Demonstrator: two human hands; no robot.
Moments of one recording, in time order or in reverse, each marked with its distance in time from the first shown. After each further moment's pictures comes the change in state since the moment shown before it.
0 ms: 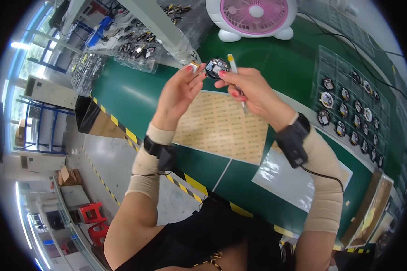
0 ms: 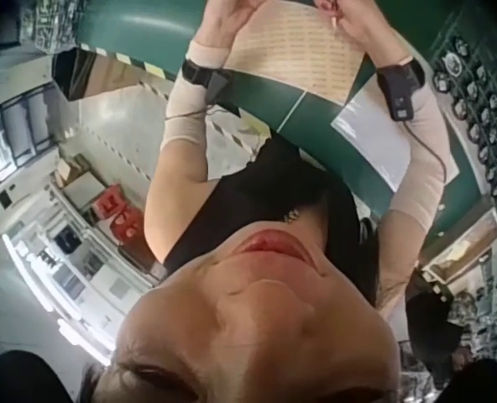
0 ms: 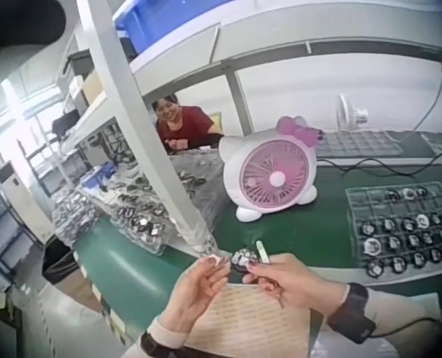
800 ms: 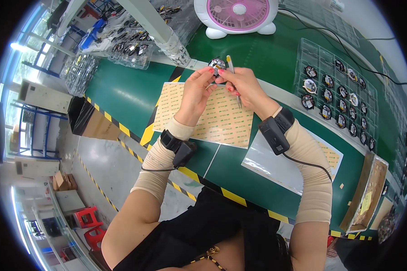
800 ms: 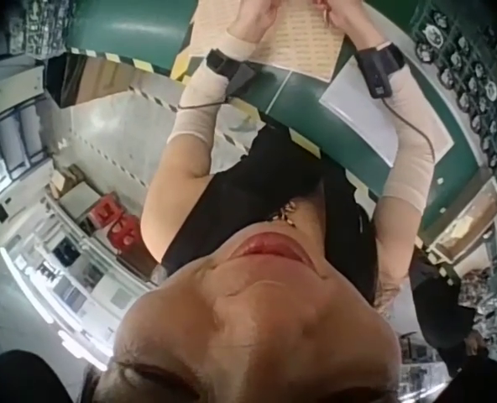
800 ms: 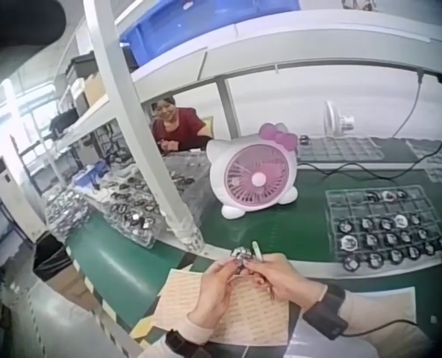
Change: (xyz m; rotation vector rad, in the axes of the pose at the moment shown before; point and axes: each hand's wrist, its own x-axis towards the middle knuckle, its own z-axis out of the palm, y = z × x) left_hand 0.000 -0.075 0.040 0.017 0.117 0.071; right_hand -0.019 0.029 -0.025 -0.031 0.133 -0.067
